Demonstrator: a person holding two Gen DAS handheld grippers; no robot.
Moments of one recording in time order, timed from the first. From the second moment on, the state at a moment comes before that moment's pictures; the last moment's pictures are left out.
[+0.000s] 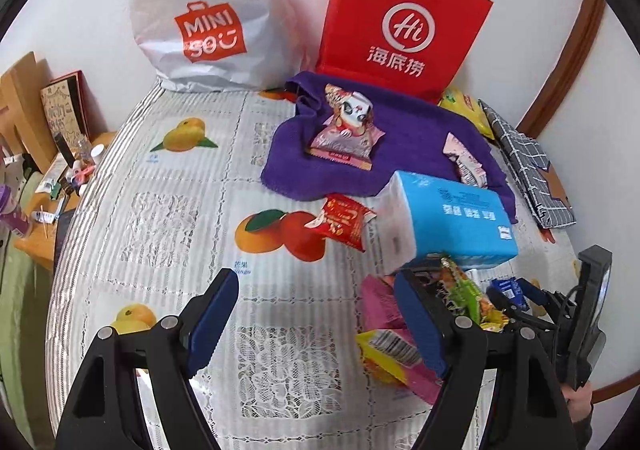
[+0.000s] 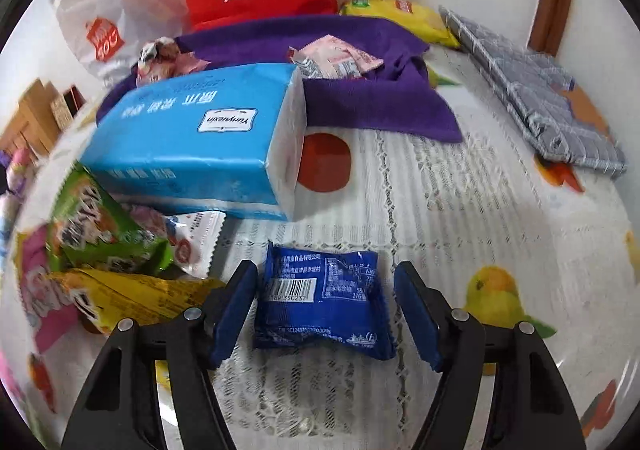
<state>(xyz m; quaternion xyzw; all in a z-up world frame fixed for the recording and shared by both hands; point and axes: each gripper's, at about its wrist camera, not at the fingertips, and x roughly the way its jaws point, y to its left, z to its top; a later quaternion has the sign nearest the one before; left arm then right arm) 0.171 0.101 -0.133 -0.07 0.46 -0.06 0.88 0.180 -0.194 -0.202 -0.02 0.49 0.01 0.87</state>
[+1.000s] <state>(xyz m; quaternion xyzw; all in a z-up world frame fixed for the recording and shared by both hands) 0.165 0.027 -0.178 -0.05 0.53 -0.09 0.84 0.139 -0.229 -0.194 0.00 0.47 0.04 0.88</state>
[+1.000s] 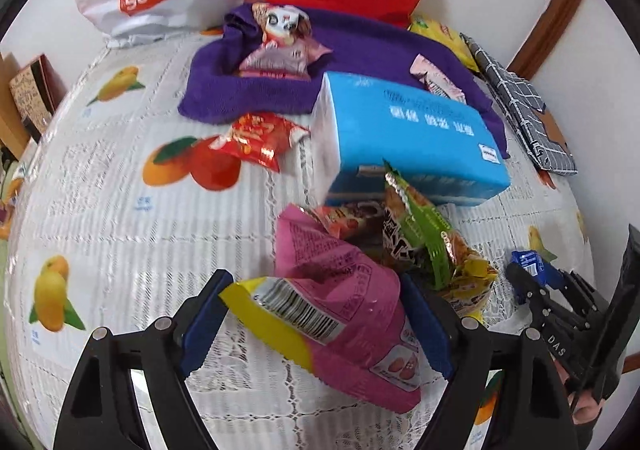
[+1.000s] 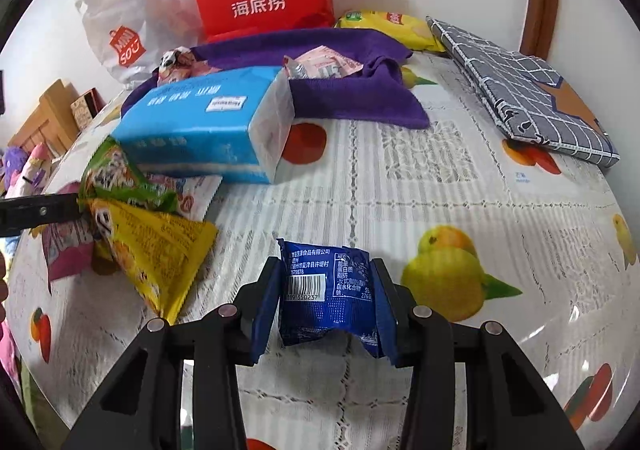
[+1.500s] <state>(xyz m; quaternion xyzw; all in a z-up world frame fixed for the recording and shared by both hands) 0.165 0.021 -0.190 -0.06 0.54 -0.10 0.83 0.129 -0.239 -0.197 0.00 0.46 0.06 0.88</state>
